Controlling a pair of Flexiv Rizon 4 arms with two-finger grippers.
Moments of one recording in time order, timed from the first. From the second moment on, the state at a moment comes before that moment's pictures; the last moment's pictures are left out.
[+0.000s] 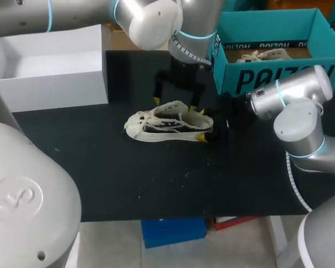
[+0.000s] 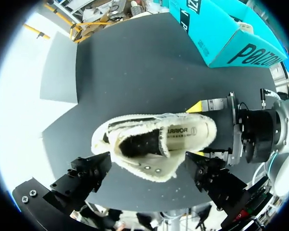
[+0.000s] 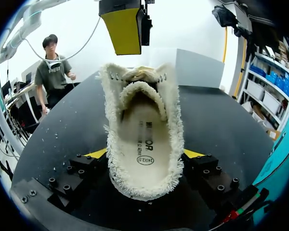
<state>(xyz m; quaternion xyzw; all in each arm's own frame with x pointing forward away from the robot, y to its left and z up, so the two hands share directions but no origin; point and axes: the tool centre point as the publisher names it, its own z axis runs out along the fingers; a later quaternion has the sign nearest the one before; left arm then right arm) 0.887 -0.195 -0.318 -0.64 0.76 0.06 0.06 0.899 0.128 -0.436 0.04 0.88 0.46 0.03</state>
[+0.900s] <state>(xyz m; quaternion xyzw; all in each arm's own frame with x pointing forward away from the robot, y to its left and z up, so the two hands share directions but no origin) 0.894 -0.201 -0.372 -0.65 0.74 0.14 0.10 0.899 0.128 -0.436 0.04 0.88 0.46 0.03</state>
